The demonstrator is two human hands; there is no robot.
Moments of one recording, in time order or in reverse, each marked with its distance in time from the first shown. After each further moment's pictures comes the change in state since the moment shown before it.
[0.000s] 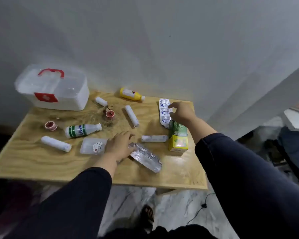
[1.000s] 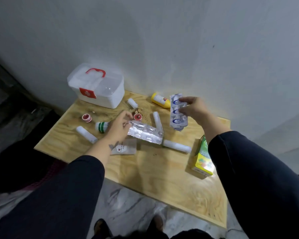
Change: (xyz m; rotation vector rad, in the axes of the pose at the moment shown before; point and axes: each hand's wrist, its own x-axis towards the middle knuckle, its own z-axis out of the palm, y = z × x) left_hand -0.002 -0.025 -0.071 -0.487 0.396 -0.203; right_hand 0.072 -0.052 0.005 0.530 -0.142 -0.051
